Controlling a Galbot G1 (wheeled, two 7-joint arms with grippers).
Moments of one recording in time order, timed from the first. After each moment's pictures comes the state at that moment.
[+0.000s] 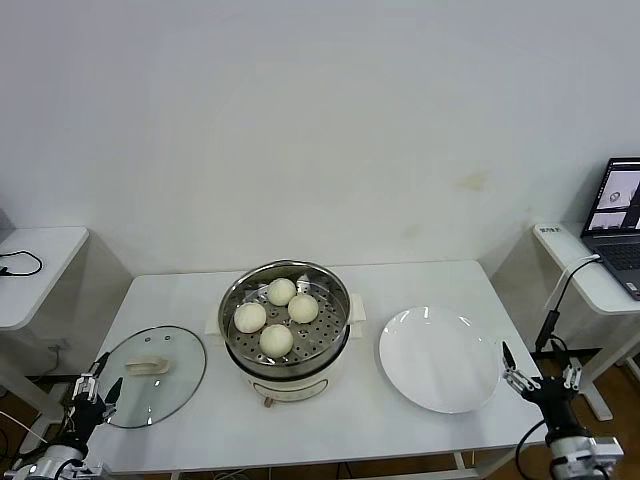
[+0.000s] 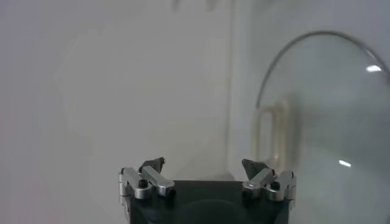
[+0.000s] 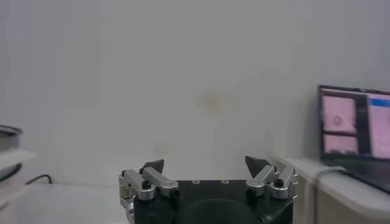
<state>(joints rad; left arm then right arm) 1.53 -1.06 -0.83 -1.56 1.09 -0.25 -0.20 -1.61 1.35 0.93 1.94 0.32 0.12 -0.19</state>
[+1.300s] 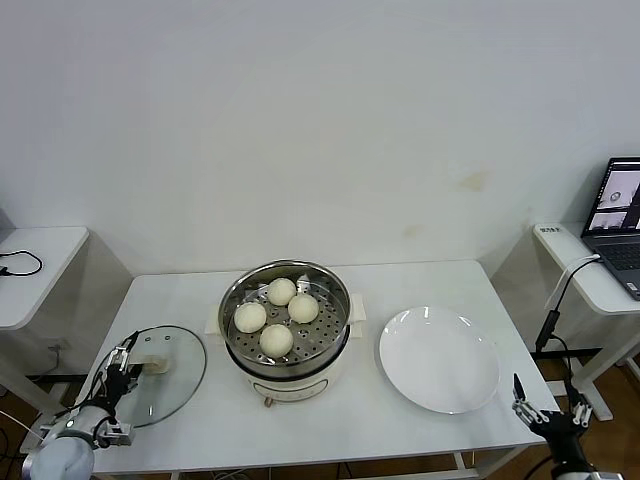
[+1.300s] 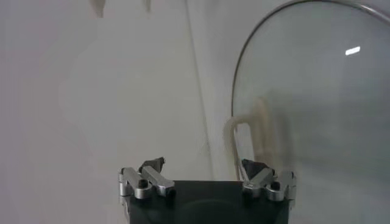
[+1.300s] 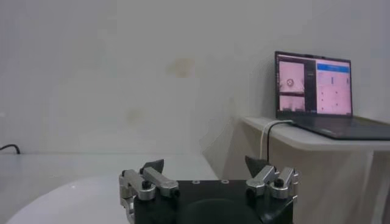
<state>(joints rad) 1.24 -1.04 -0.69 -1.32 1.24 -0.26 -0.18 -1.68 1.44 0.97 1.92 0.28 0.13 -0.20</state>
